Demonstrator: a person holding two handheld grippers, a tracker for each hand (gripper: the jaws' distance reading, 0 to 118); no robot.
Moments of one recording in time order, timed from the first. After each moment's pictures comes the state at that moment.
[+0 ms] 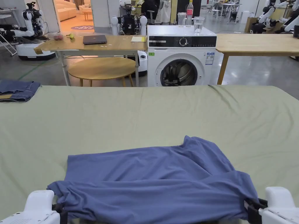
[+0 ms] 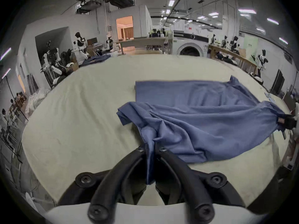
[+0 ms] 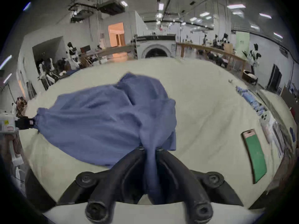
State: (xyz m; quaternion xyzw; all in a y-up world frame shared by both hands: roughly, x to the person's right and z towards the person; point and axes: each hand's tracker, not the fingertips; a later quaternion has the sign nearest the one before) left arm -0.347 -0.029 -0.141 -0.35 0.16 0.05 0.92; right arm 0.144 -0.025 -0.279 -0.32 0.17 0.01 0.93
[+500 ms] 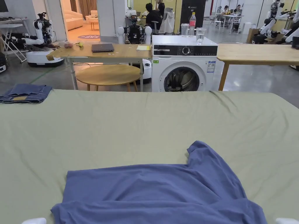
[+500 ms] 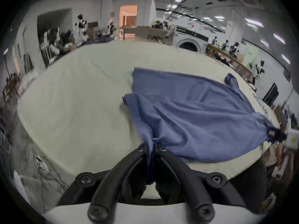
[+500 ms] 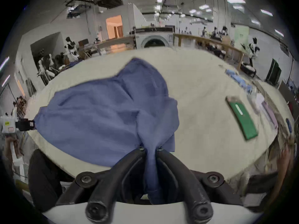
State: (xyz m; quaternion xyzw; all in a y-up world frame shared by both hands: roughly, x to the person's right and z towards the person) left arm -0.347 -0.063 -0.033 -0.40 0.14 0.16 0.89; right arm 0.169 -0.071 -0.184 -0.40 0.14 0.02 0.90
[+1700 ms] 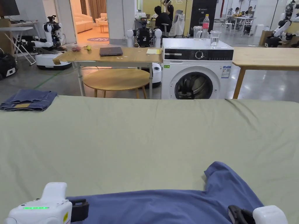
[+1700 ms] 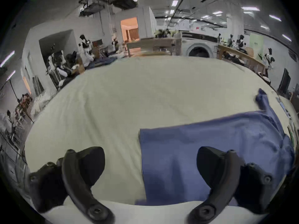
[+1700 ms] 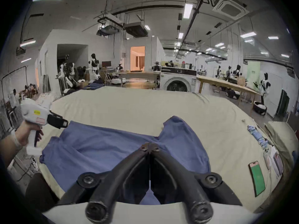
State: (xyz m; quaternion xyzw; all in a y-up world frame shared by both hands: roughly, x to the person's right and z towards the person) left arm -0.430 -0.067 -0.238 -0.38 0.20 0.05 0.90; right arm 0.039 0.002 -0.249 -0.21 0.25 0.05 0.95
